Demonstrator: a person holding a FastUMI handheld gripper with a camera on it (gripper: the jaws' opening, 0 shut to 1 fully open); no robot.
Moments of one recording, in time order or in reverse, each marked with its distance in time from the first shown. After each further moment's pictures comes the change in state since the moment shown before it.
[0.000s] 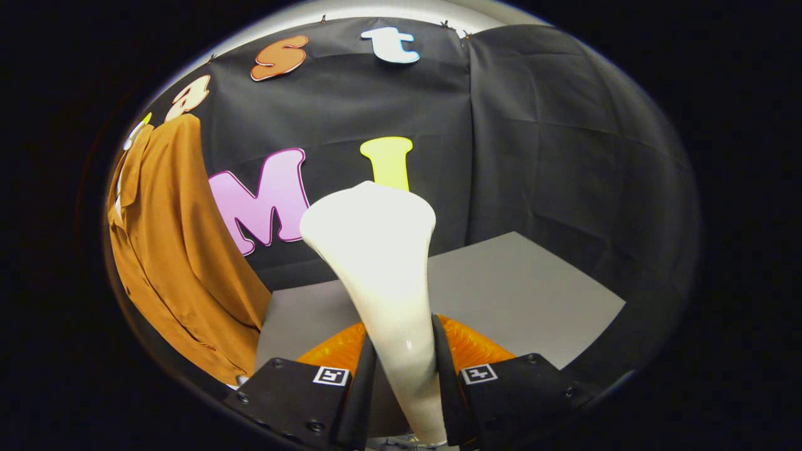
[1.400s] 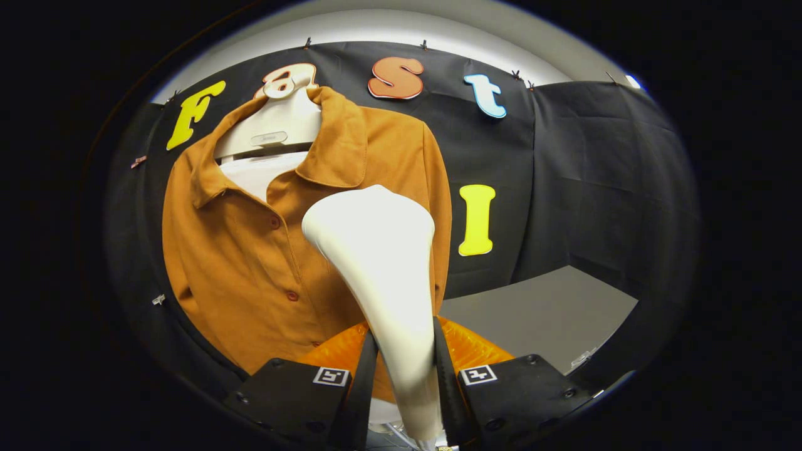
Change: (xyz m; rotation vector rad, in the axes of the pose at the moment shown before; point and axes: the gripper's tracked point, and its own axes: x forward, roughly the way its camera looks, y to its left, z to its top) arm -0.099 0.280 -0.012 -0.113 -0.136 0.062
